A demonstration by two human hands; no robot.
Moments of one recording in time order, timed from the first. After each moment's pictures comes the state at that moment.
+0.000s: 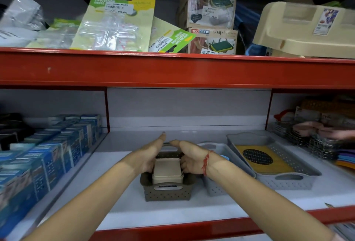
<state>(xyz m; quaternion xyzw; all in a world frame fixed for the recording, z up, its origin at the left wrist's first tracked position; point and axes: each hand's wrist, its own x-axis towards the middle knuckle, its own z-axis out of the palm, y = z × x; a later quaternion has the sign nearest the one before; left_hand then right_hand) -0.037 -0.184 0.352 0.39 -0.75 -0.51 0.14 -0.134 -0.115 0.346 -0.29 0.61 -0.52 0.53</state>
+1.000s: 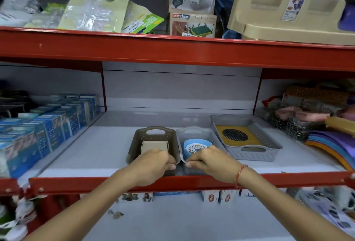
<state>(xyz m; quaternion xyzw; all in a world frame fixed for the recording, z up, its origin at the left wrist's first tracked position) -0.016 -0.078 0.304 0.22 -0.97 -0.07 0.07 -0.180 0.027 0.305 -0.68 0.72 -0.12 0.02</state>
